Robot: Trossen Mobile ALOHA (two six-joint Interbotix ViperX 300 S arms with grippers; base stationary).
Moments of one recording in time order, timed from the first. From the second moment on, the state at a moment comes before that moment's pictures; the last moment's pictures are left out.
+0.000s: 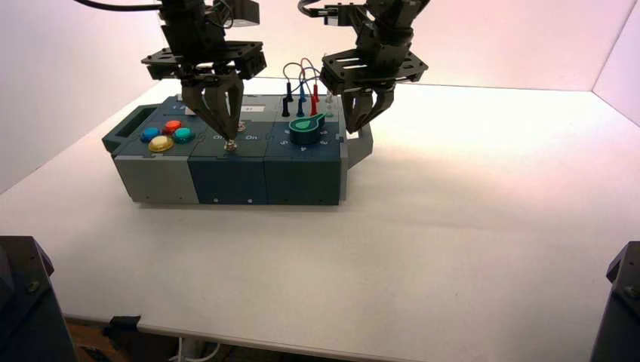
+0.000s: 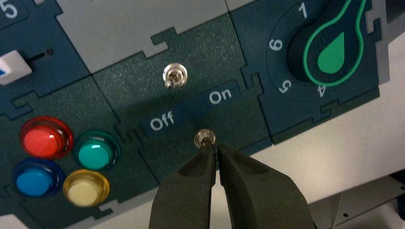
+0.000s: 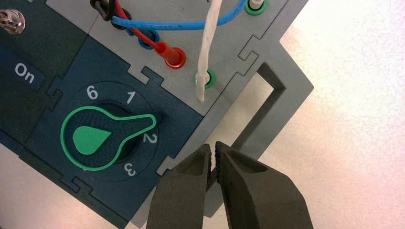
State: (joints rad) left arm -0.45 0.03 0.71 -0.20 0.75 0.11; right arm 0.59 0.23 0.54 0.11 0.49 -0.05
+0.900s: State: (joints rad) left arm -0.40 -0.36 0.72 -0.20 0.97 0.13; right arm 0.59 0.11 0.54 0.10 0.61 -0.05
